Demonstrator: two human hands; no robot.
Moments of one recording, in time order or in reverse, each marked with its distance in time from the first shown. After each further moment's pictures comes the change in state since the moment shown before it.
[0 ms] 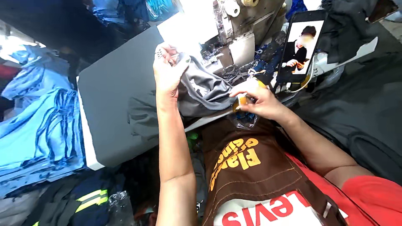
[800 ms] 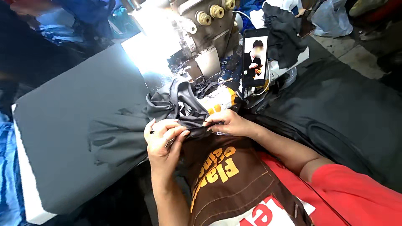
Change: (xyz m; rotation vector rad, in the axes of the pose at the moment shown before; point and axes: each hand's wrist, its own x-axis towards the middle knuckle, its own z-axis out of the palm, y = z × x) left_hand -0.158 0.038 0.018 0.379 -0.118 0.297; right_hand -0.018 -0.025 0.026 0.202 -0.113 0.050
